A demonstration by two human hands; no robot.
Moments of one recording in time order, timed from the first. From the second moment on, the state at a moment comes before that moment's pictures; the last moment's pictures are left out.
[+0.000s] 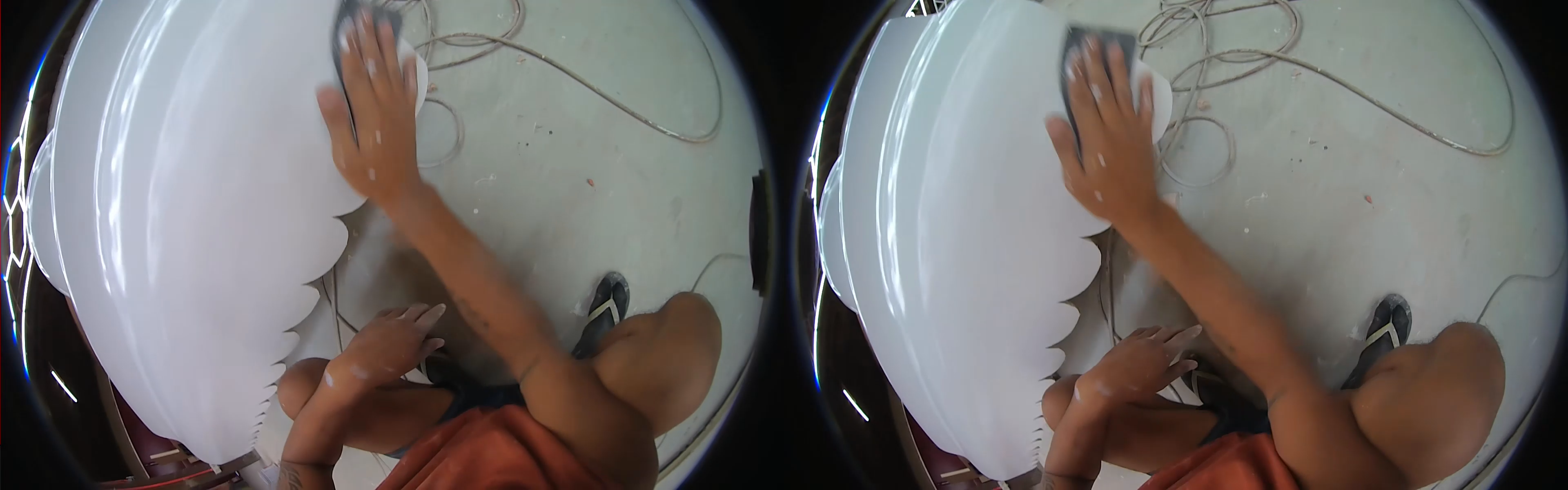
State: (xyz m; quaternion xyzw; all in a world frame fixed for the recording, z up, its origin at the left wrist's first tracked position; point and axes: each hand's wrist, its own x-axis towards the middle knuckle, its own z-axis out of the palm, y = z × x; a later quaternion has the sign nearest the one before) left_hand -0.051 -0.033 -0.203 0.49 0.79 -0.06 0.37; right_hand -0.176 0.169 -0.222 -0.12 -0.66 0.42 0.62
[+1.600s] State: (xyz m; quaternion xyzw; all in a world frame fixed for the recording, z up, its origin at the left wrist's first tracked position) left_hand -0.064 -0.035 -0.204 0.46 0.79 -0.10 0.40; right_hand -0.167 0.134 -0.254 -0.19 -0.66 0.45 0.57
